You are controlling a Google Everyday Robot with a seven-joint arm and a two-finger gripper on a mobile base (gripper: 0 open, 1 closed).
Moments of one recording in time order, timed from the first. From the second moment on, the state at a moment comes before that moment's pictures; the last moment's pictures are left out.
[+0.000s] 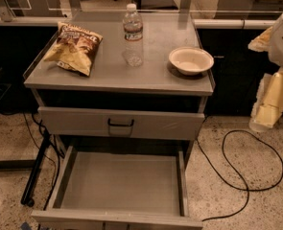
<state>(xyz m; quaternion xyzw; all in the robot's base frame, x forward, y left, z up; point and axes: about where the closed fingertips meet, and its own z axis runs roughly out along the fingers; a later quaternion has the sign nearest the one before) 0.438 -0.217 0.976 -0.60 0.78 -0.03 0.16</state>
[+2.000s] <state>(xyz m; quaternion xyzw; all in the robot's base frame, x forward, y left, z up) 0.540 -0.115 0.933 -0.51 0.80 0.13 0.29</state>
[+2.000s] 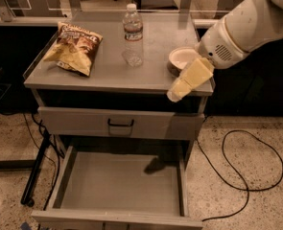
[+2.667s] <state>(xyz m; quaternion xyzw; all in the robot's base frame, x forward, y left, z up) 0.569 -0.097 0.935 -0.49 0.80 0.14 0.32</state>
